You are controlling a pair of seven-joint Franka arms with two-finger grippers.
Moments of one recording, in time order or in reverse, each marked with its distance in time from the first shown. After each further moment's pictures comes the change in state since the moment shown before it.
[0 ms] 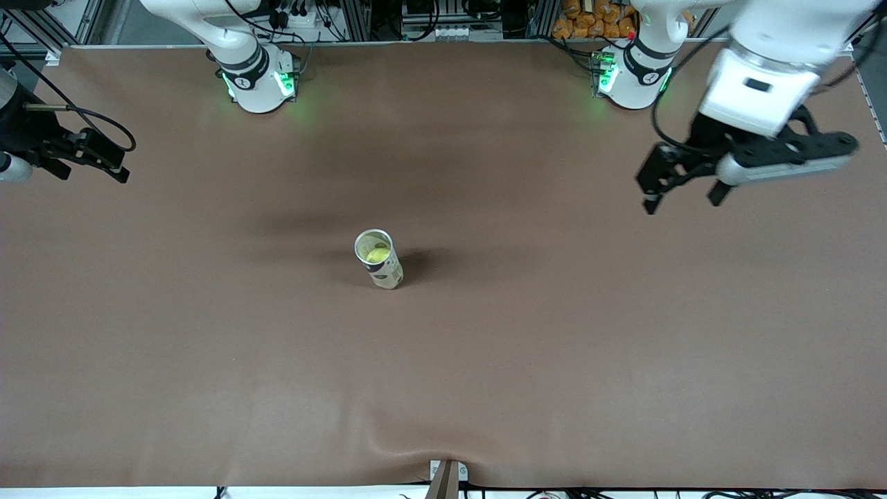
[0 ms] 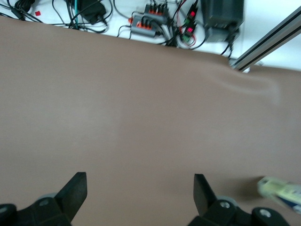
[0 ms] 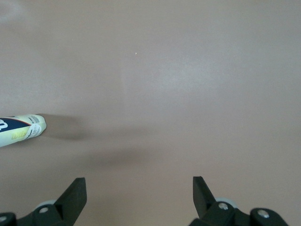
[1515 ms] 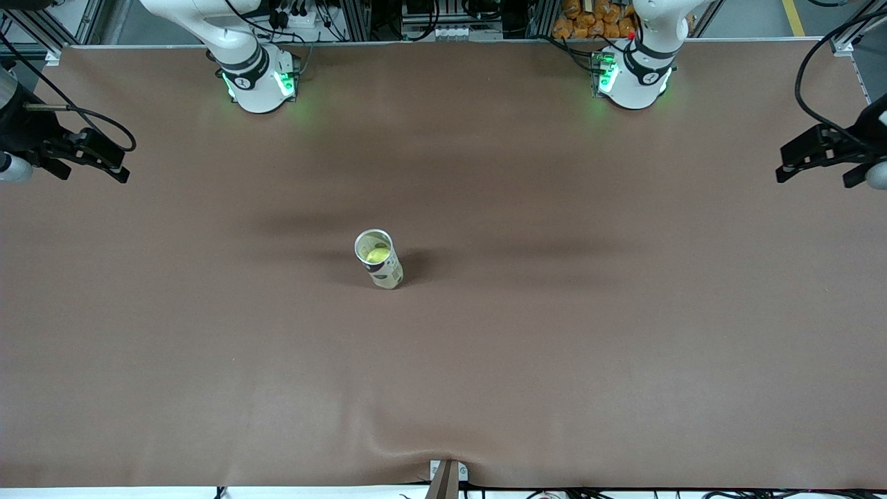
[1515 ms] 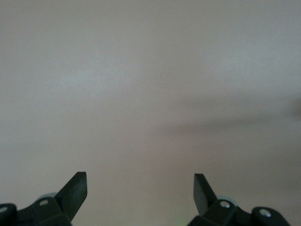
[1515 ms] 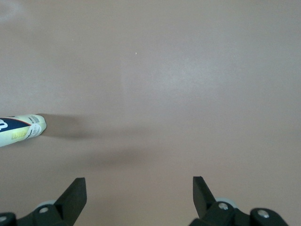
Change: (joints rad) left arm 0.287 -0.029 0.053 0.014 -0.104 -0.285 0.558; right arm 0.000 0.000 0.001 0.000 0.000 0.000 0.000
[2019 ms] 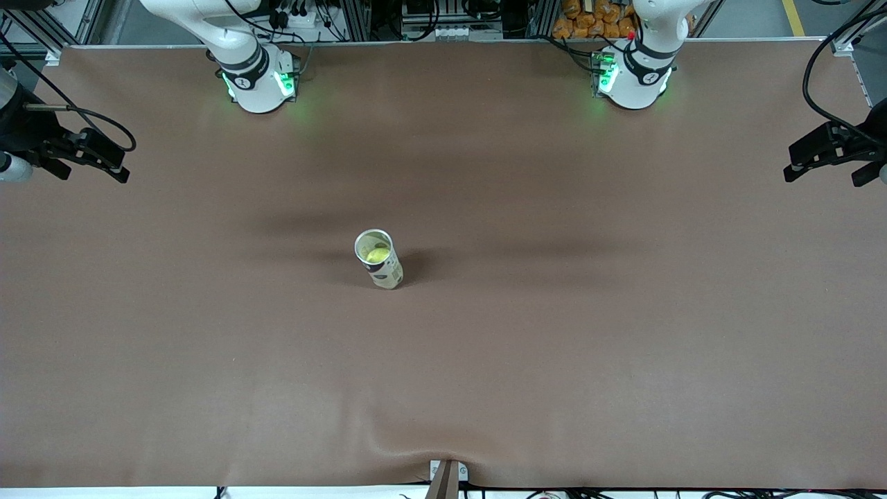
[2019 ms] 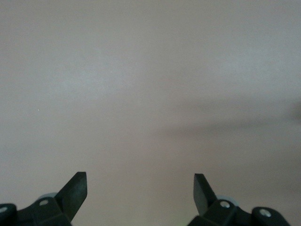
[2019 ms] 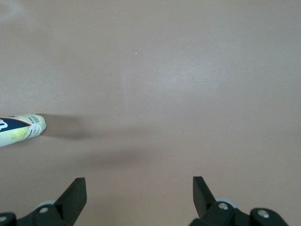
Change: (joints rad) left arm 0.000 -0.001 0.009 0.006 0.000 -0.001 -0.002; right arm 0.000 0.000 0.000 0.000 0.000 0.000 0.000
